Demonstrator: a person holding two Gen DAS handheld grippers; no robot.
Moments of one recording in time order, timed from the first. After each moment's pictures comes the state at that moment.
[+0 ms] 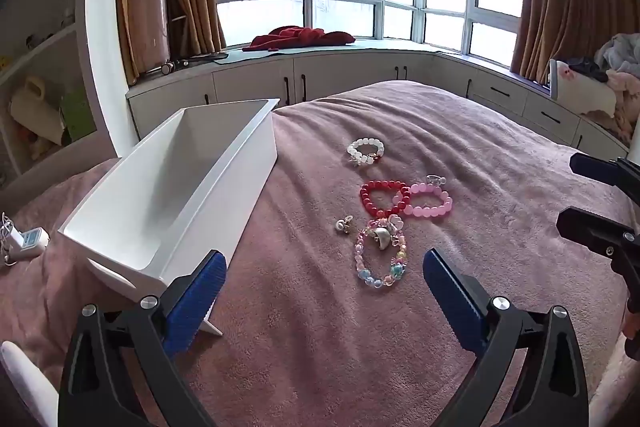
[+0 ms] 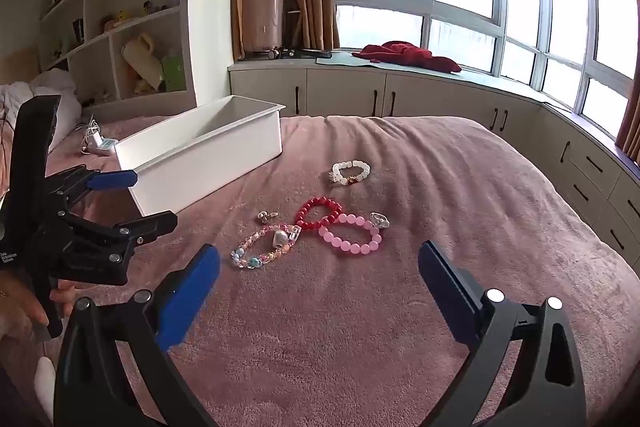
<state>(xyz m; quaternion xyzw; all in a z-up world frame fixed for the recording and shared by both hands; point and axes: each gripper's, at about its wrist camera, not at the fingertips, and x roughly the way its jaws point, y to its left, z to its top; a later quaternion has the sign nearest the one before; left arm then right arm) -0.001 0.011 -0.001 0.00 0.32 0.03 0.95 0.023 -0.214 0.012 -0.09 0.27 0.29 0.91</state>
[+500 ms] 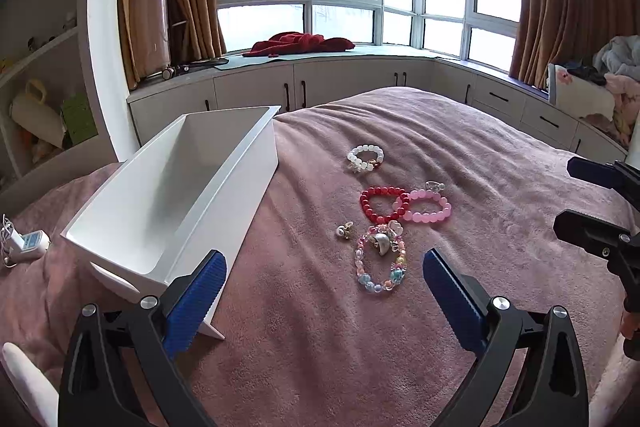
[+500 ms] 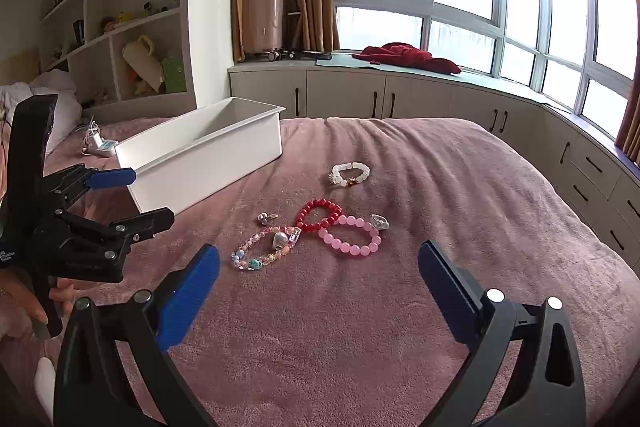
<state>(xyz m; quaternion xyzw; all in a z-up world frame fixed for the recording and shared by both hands) -0.003 0.012 0.003 -0.01 0.31 0.03 0.95 0.022 -0.216 0.012 -0.09 0.27 0.29 0.91</state>
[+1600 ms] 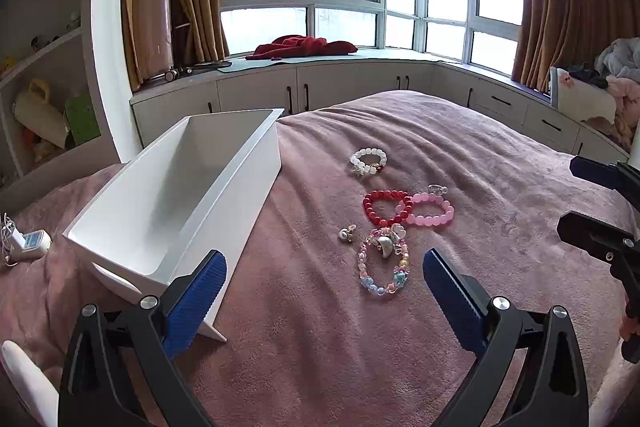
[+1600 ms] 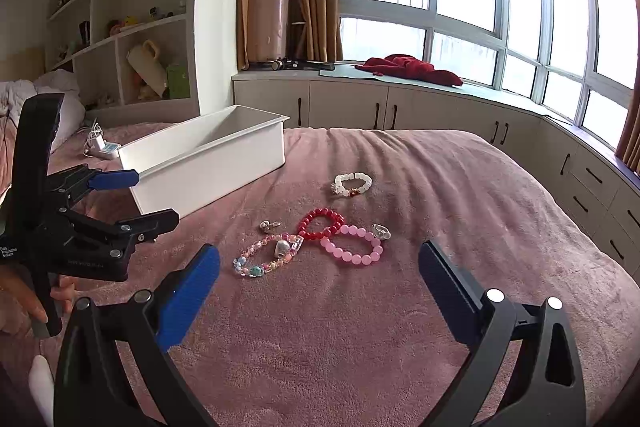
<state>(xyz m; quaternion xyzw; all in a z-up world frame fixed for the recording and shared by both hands) -0.004 0.014 0.002 -0.01 0.30 0.03 0.95 0.018 -0.214 0.012 -0.09 0.25 0.30 0.92</state>
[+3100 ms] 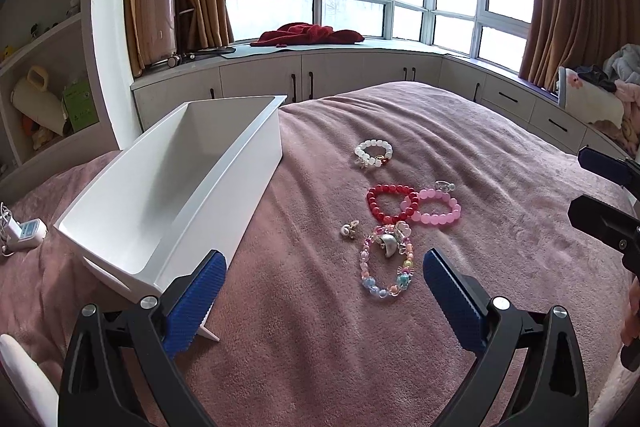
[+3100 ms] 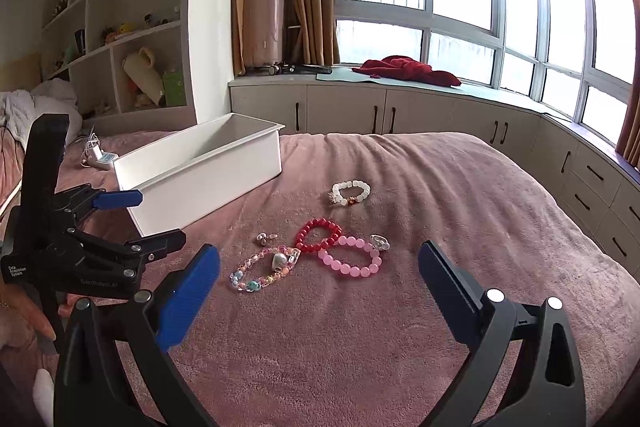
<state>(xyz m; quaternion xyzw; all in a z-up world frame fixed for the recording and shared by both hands) 0.014 0.015 -0.006 -0.02 0.32 0.04 0.95 0.032 -0.211 0.019 -0.08 0.24 0.29 0.92</state>
